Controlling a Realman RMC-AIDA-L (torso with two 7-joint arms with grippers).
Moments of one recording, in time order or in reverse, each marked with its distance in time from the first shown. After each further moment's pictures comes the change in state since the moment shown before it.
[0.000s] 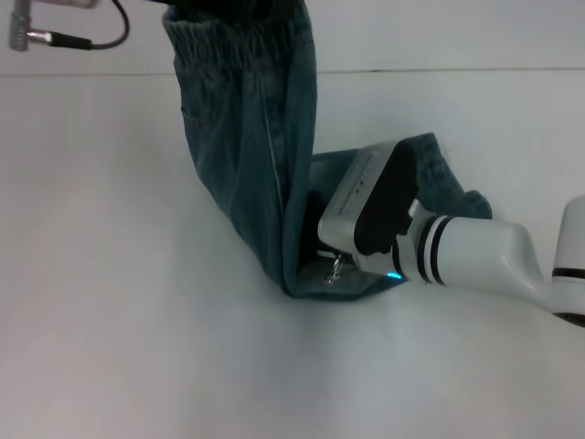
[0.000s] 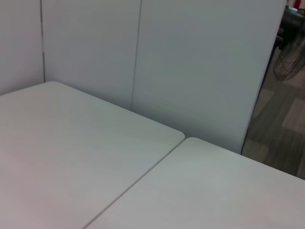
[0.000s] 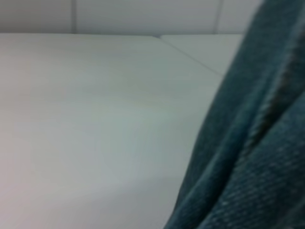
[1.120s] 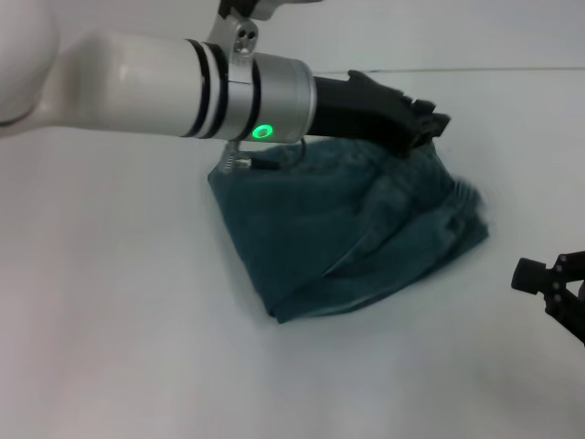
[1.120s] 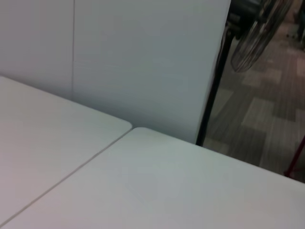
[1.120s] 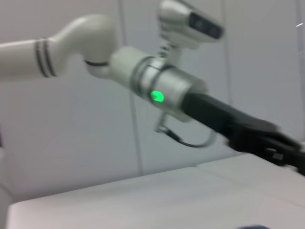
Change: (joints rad) left arm 0.099 -0.034 0.624 -0.318 -0.284 -0.599 0.130; right arm -0.763 -0.067 -0.024 -0.953 -0.163 -1.235 0.619
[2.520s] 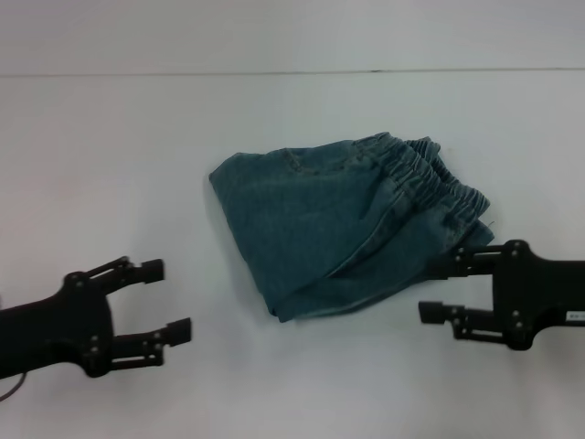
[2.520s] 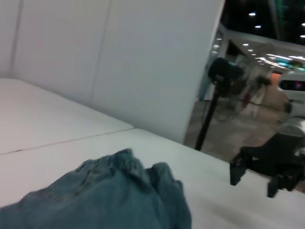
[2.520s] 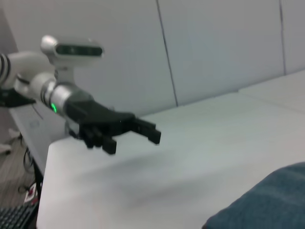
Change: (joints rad) left arm 0.407 0.051 -0.953 -0.383 0.075 0.840 0.902; right arm 0.131 0.041 -0.187 -0.126 -0.140 0.143 0.263
